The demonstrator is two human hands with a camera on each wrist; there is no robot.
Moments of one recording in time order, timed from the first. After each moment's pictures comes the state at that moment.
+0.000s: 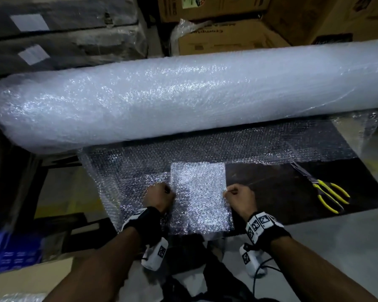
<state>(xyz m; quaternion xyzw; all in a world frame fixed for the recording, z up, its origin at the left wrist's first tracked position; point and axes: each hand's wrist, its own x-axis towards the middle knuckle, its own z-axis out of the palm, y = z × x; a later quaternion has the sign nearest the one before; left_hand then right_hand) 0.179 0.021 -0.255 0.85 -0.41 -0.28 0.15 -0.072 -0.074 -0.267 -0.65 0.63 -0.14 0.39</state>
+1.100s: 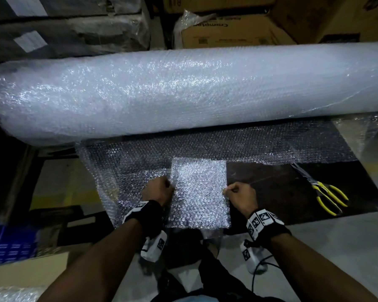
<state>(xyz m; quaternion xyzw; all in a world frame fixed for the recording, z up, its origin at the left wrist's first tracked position) 0.183 0.009 -0.268 0.85 -0.42 -0.26 0.15 -0.073 -0.084 -0.264 -0.67 0.64 -0.11 0.37</state>
